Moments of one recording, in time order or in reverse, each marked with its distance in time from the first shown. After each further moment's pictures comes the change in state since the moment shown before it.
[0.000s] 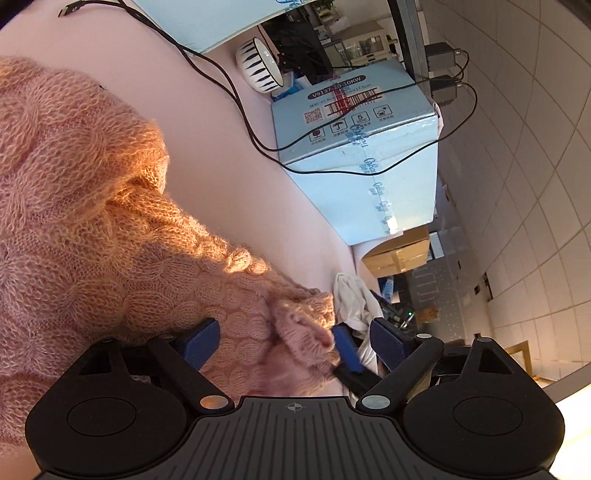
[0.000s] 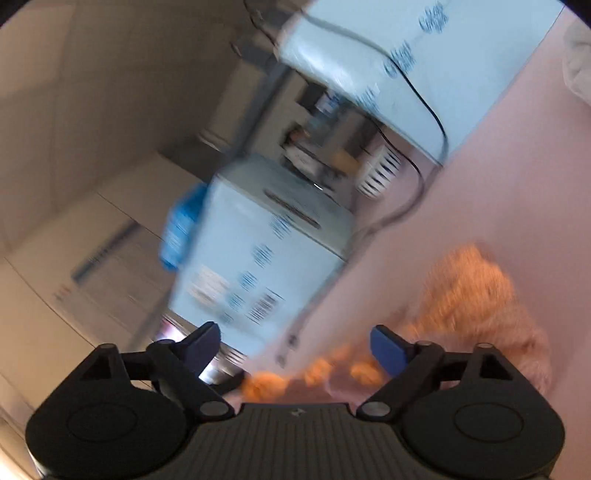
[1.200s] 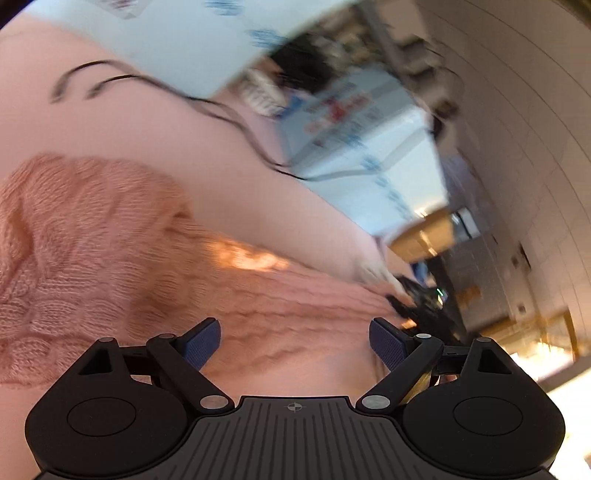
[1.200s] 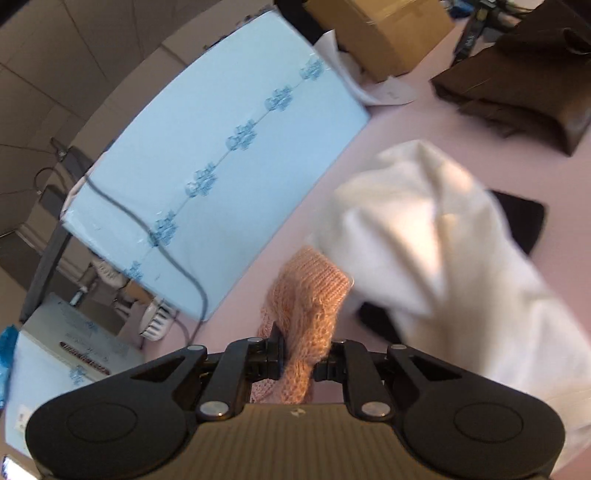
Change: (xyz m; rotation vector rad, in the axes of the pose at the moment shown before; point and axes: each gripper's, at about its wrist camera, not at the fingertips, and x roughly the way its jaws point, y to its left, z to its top) left arm -0.062 -0.047 -0.025 0.230 0.019 0.111; right arm -0.080 -0.034 0.062 0.023 -0.320 -0.855
